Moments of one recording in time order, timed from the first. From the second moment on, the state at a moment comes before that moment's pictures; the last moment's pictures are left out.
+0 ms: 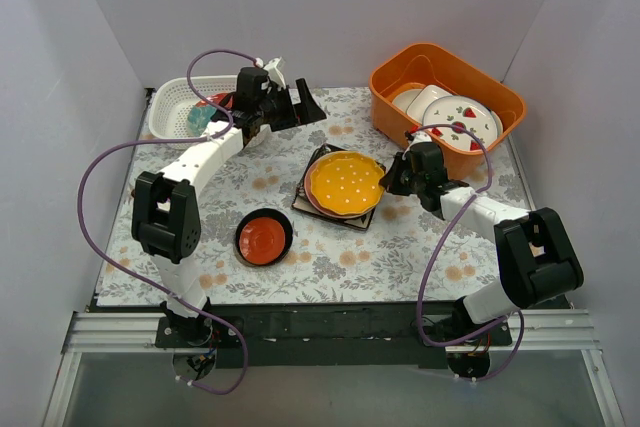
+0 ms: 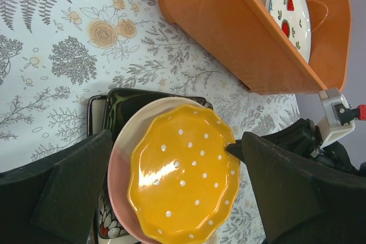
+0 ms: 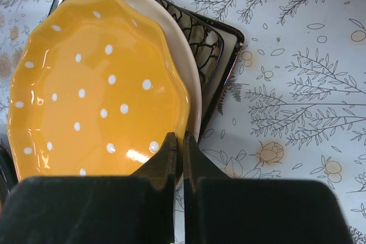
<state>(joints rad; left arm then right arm) -0.35 1.84 1.55 -0.20 0.41 -0.53 0.38 1.49 0.75 0.11 -0.10 0.46</state>
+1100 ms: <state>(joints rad) -0.39 1.84 1.55 -0.24 0.46 -0.50 0.37 1.11 0.51 0.15 -0.06 0.47</state>
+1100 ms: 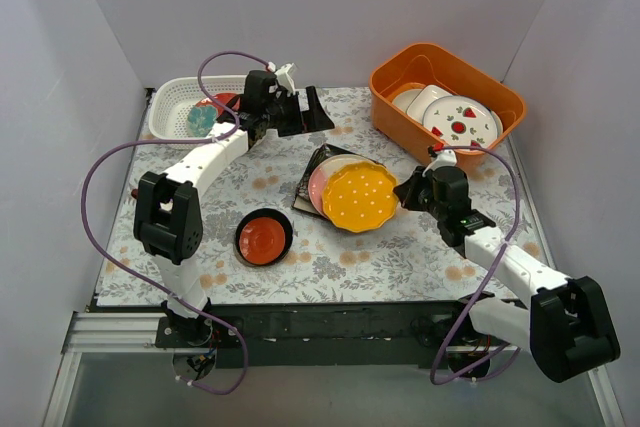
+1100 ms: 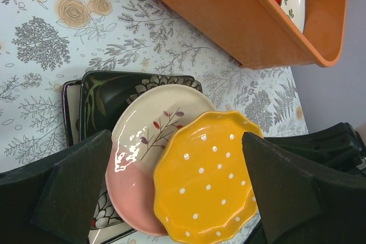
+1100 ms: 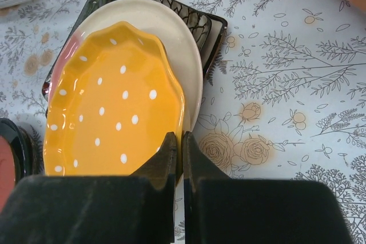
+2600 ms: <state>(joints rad) -0.56 2.18 1.80 -0.56 0.64 -0.14 0.37 1.08 0.47 0.23 -0.02 0.52</state>
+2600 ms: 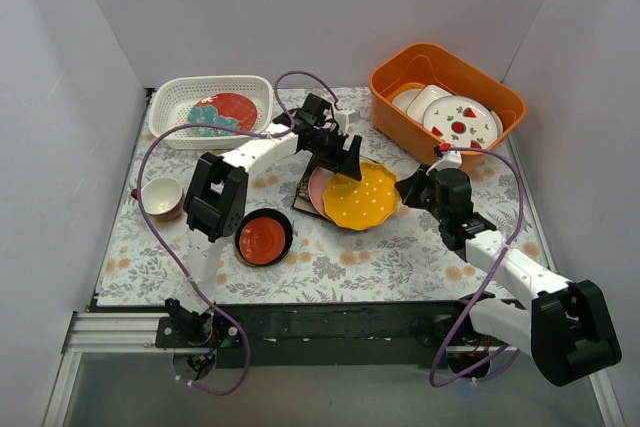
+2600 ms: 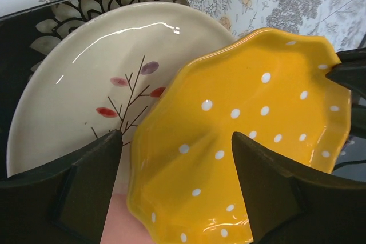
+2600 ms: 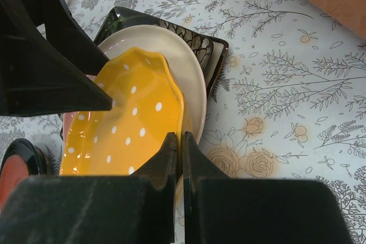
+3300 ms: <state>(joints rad) -0.59 2.22 1.82 -0.55 0.51 -0.10 0.36 1.10 0.46 0.19 -0.01 0.51</state>
